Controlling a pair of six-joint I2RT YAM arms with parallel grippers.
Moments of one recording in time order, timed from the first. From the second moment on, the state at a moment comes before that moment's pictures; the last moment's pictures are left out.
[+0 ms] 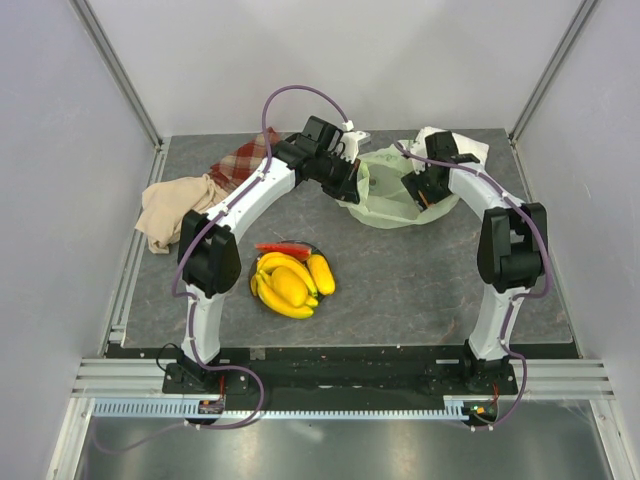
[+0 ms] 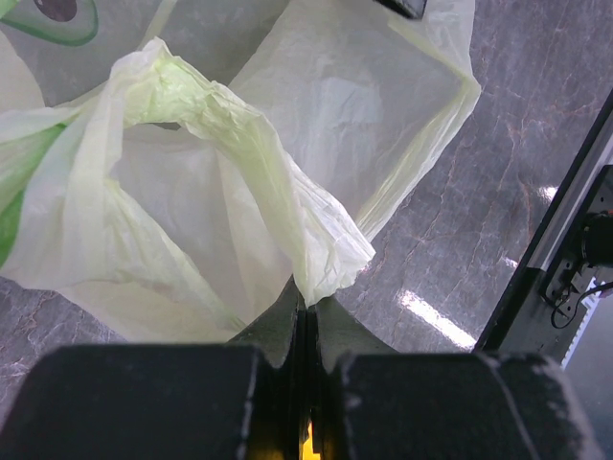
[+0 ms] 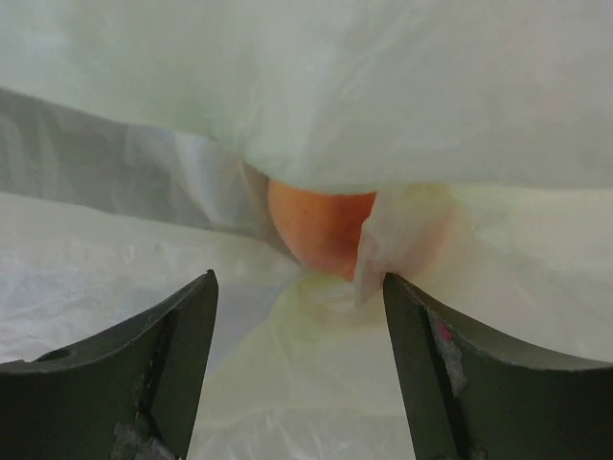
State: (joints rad) left arm -0.58 2.08 1.97 -0.73 0.53 0.00; right arm 0.14 1.97 1.56 -0.62 0.07 -0.40
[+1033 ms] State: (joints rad) left arm -0.58 2.08 1.94 -0.75 0.52 0.02; right arm 0.21 2.08 1.71 -0.64 -0.04 -0.48
